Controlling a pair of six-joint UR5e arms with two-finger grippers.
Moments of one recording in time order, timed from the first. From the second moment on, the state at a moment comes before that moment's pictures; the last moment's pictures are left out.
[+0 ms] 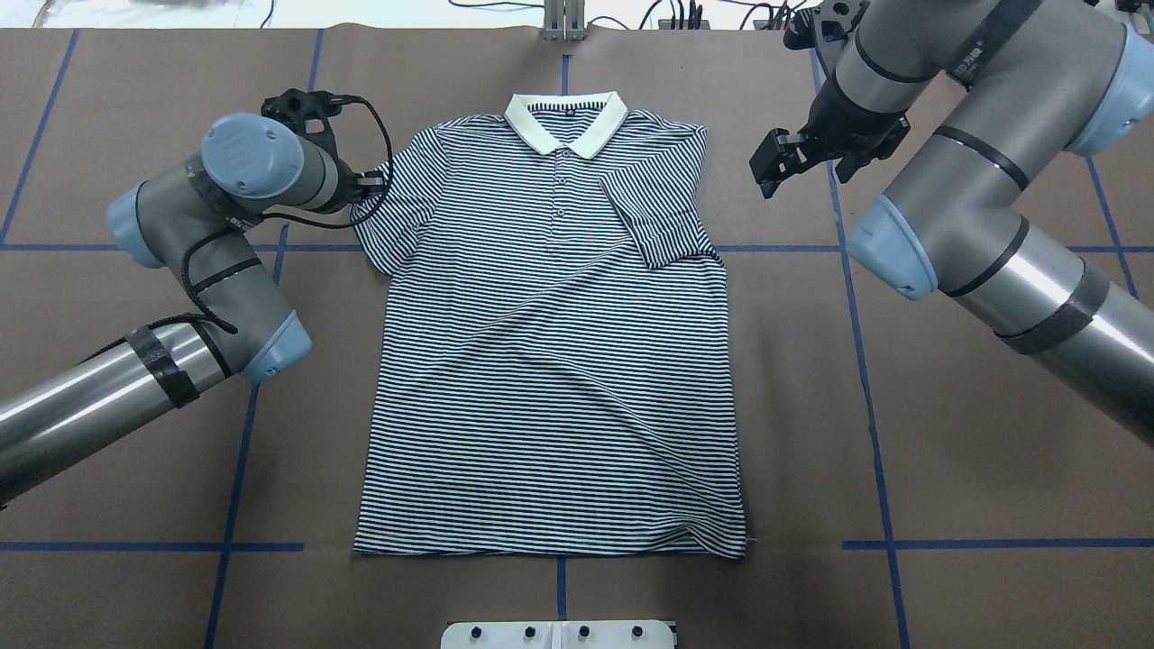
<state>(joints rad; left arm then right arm) -0.77 -2.17 -1.28 -2.13 -1.69 -1.21 0.94 -0.99 1.69 -1.69 2.15 0.61</state>
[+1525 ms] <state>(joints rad) -0.74 -2.47 -1.13 -2.13 -1.76 -1.36 0.93 -1.01 1.71 -1.69 2.15 0.62</state>
